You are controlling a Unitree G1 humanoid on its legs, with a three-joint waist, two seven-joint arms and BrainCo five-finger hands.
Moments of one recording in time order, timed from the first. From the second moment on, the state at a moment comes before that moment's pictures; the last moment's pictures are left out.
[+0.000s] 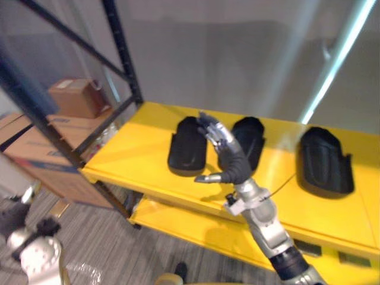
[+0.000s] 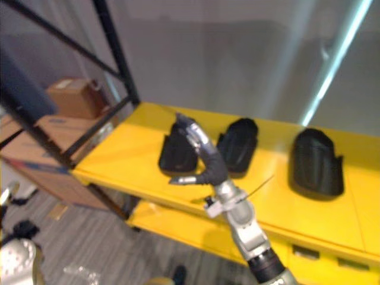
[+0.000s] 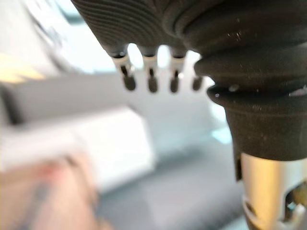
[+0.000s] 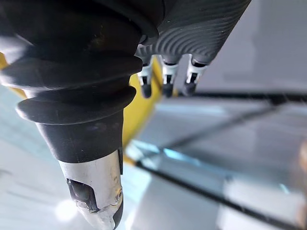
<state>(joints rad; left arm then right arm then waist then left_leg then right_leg) 0.37 0.12 0.60 -0.15 -0.09 -0.14 0.56 -0.18 -0.20 0.41 -0.05 0.15 -0.50 0.14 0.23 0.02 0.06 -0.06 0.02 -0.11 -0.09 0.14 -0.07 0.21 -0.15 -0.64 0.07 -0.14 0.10</state>
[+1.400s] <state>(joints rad) 0.36 0.08 0.33 0.73 -0.11 -0.31 0.30 -0.37 -0.37 0.49 0.21 0.22 -0.24 0.61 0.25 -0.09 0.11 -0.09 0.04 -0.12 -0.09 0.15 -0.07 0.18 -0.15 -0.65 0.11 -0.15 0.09</state>
